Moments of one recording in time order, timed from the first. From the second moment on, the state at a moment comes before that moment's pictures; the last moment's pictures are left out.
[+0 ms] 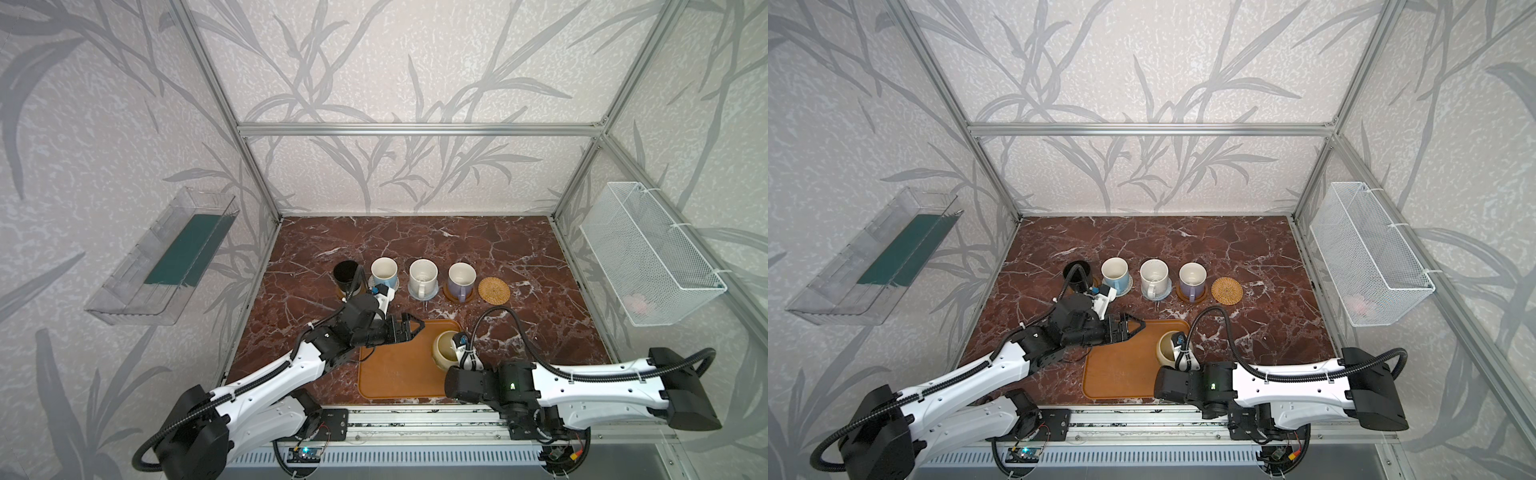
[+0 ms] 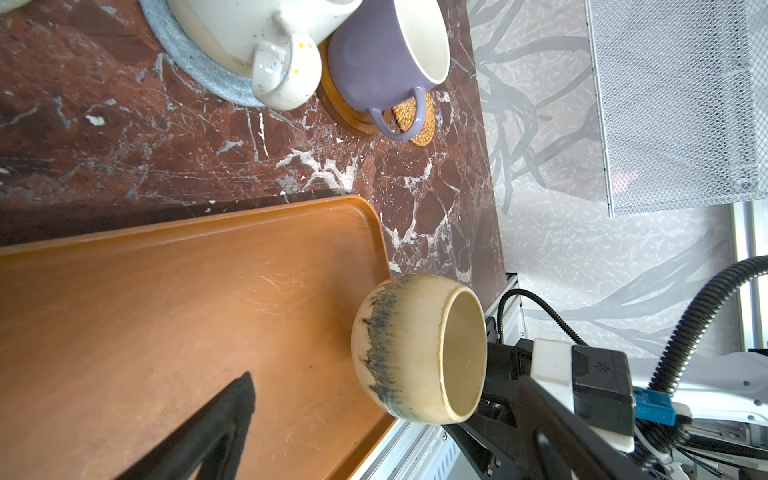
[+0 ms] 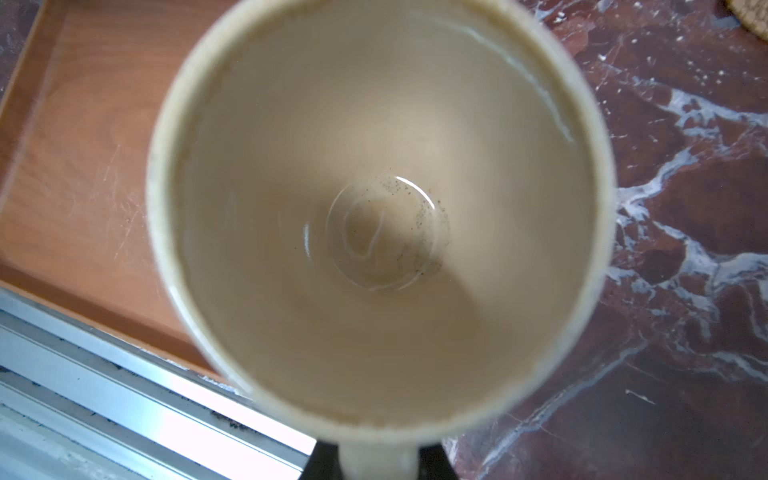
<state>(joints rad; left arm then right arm) -0.72 1.03 0.55 -0.10 0.36 -0.90 1.44 1.15 0.67 -0.75 0.44 1.05</state>
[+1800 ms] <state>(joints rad) -0.75 1.34 0.92 -0.04 0.32 -0.80 0.41 1.01 0.75 -0.84 0.16 0.38</state>
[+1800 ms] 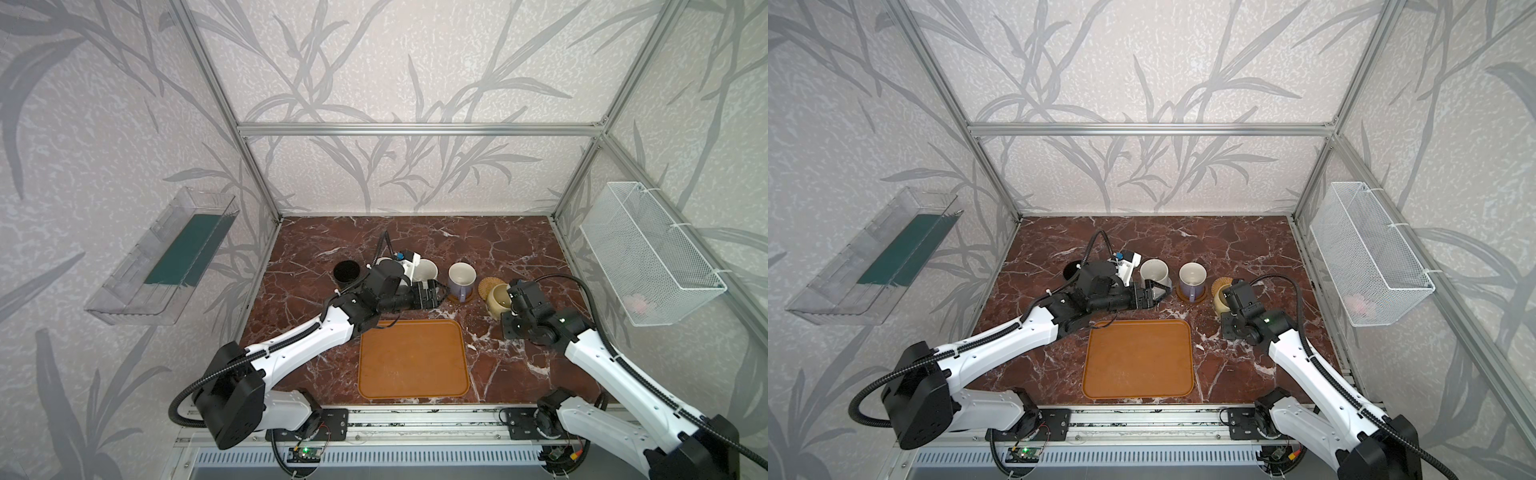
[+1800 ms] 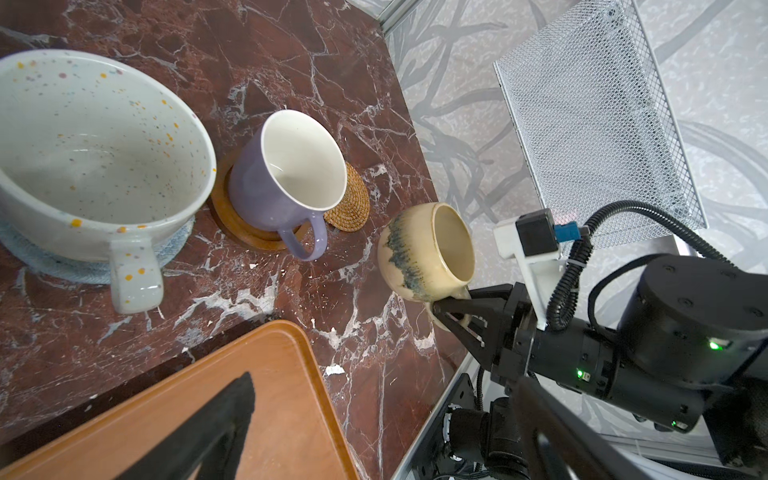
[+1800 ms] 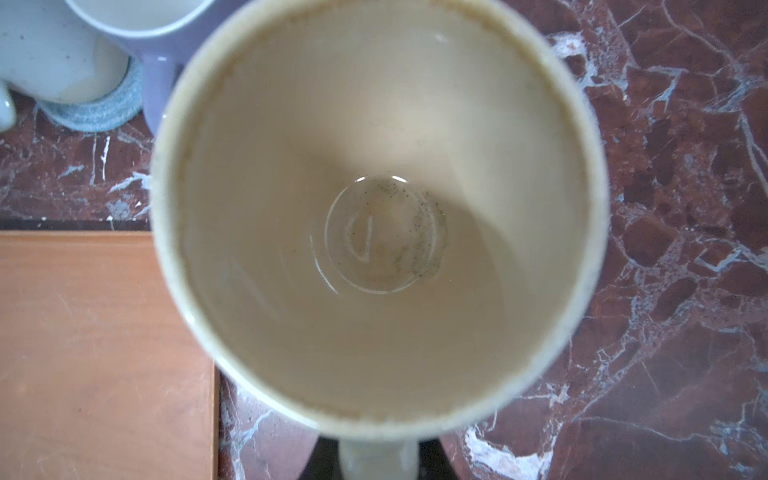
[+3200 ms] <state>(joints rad) -0.76 1.54 1.03 -0.01 0.34 -0.79 0.25 1.47 0.91 -0.59 0.14 0.29</state>
